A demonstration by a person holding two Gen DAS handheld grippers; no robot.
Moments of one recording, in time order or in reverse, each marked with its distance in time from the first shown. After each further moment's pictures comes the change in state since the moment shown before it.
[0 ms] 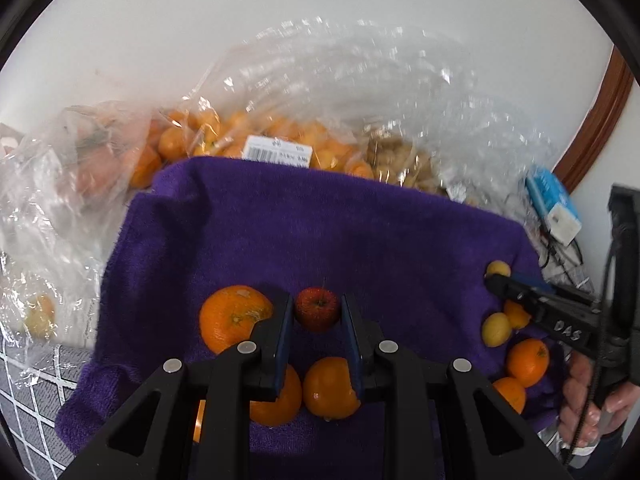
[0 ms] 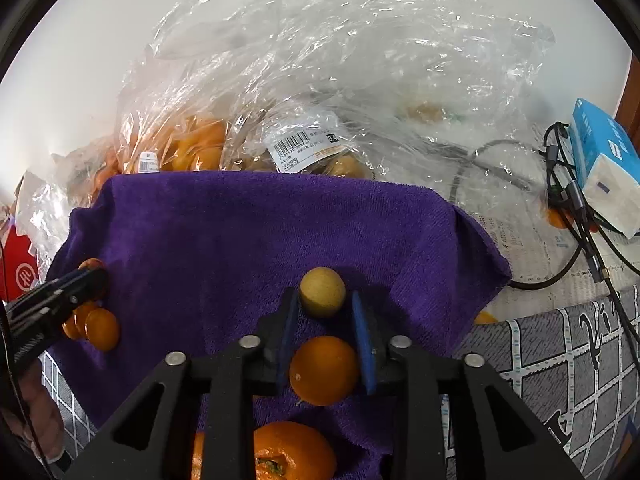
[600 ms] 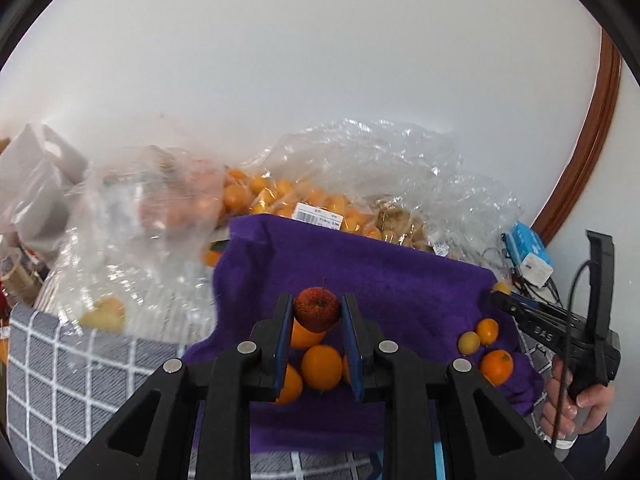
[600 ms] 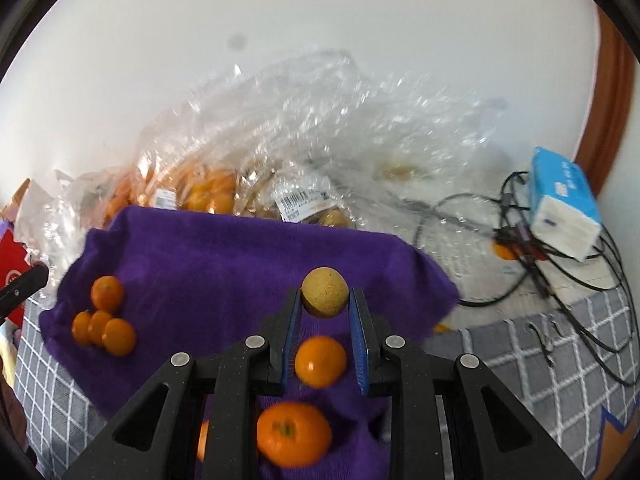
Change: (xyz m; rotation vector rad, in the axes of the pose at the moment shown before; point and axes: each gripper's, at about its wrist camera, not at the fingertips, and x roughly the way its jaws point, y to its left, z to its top) left arm -0.082 0.037 -0.014 -0.064 -0.220 -0.029; right arm -0.045 0.009 -0.007 -0.030 -0.175 -0.083
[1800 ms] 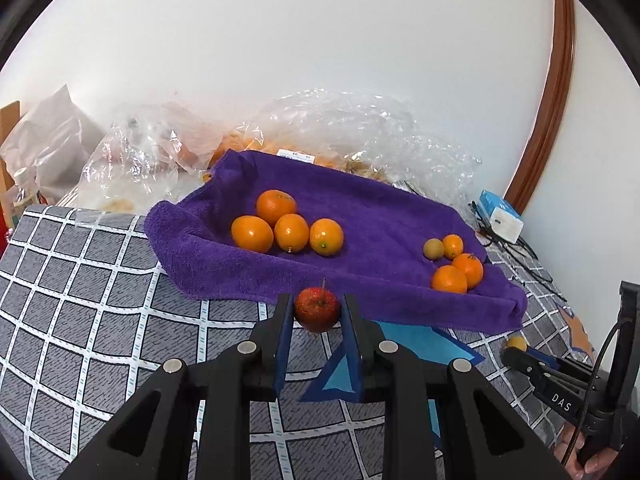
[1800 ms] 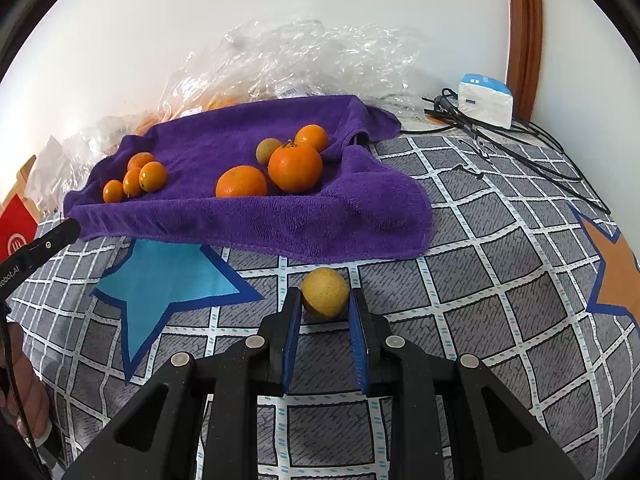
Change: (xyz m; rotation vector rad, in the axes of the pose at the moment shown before) left arm -0.060 -0.011 -0.128 0.004 -0.110 -0.040; right arm -0.089 0.009 -0.178 0.079 -0.029 -0.060
